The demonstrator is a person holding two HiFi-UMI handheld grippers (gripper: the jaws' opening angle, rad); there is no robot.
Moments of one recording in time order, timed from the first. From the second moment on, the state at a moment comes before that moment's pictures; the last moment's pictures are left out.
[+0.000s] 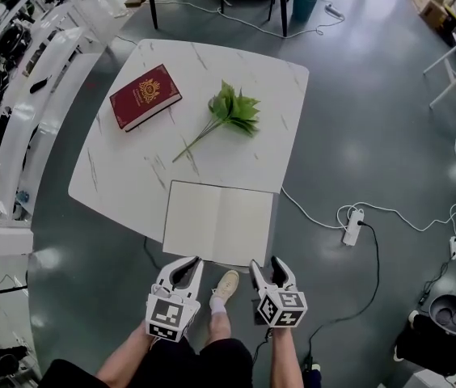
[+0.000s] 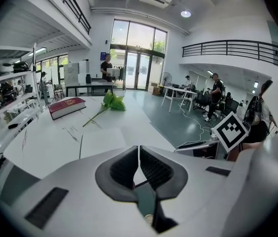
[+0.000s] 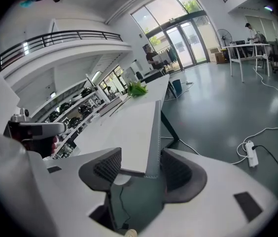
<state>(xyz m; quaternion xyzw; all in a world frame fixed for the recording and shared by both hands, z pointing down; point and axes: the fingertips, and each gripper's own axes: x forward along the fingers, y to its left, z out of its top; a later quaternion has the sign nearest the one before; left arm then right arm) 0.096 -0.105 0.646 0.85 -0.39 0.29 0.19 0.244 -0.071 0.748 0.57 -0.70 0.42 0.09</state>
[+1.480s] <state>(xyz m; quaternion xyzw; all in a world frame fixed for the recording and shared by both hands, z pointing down) 0.063 -0.085 0.534 0.86 -0.44 0.22 0.13 0.219 -0.063 0.645 0.58 -0.73 0.34 0.10</state>
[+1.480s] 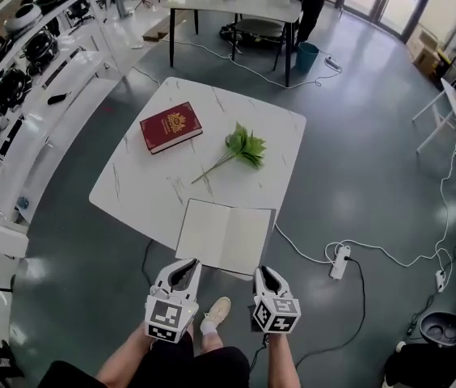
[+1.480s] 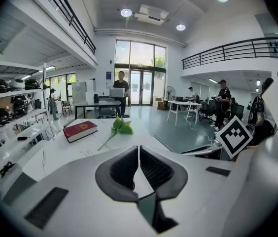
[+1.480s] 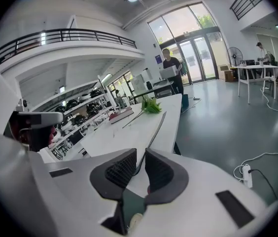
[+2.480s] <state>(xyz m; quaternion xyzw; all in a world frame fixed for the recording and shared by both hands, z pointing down) -0.031 -0.063 0.490 0.84 -0.49 0.19 0.11 0.134 -0.063 0.585 0.57 -0.77 0.27 0.13</state>
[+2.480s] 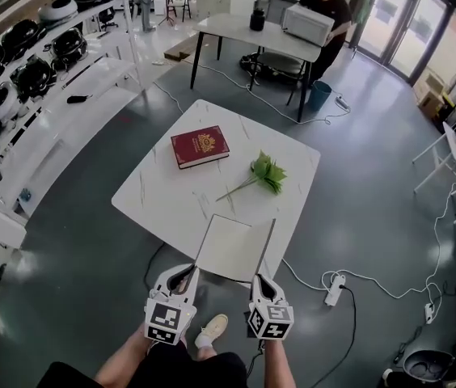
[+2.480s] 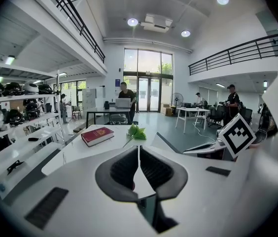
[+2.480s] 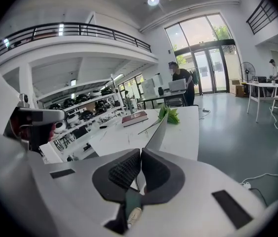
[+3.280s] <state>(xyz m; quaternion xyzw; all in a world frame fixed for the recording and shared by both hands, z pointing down) -0.092 -0.074 0.497 0.83 -0.51 0.18 0.13 0.061 -0.080 0.580 0.53 -0.80 0.26 0.14</state>
